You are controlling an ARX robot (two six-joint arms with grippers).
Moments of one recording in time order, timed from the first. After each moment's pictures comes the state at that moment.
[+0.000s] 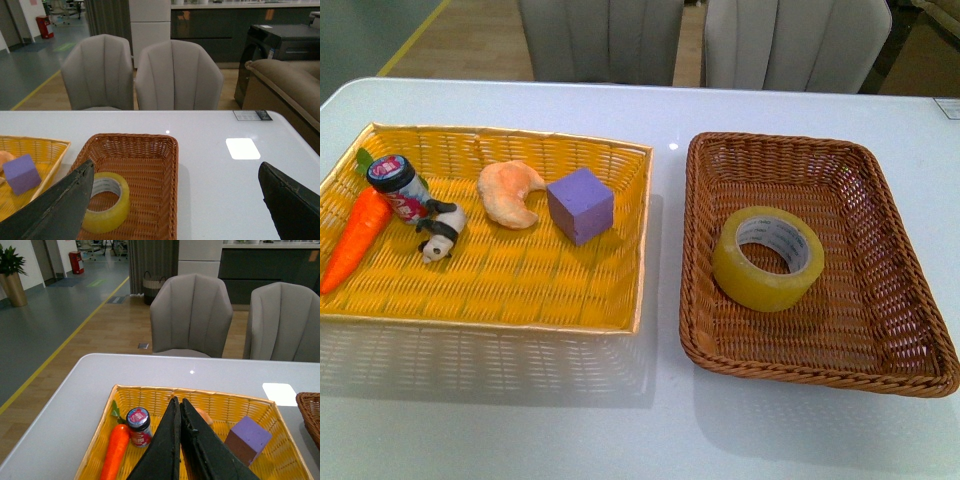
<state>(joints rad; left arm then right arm) -0.15 1.15 0.11 1.03 -0.15 -0.01 0.00 0.00 0.02 0.00 0.00 0.00</state>
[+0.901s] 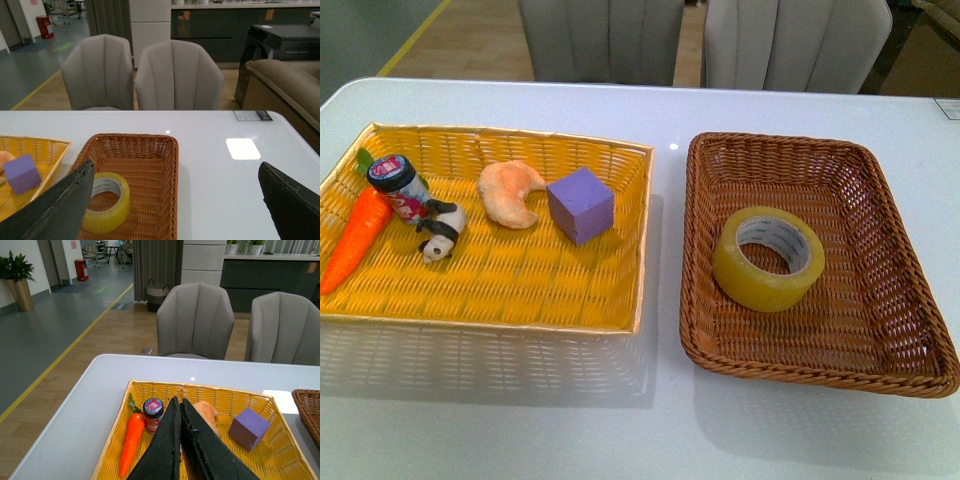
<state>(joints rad) 0.00 0.38 0.01 0.38 0.00 -0.01 0.00 0.00 0.02 0.00 0.00 0.00</state>
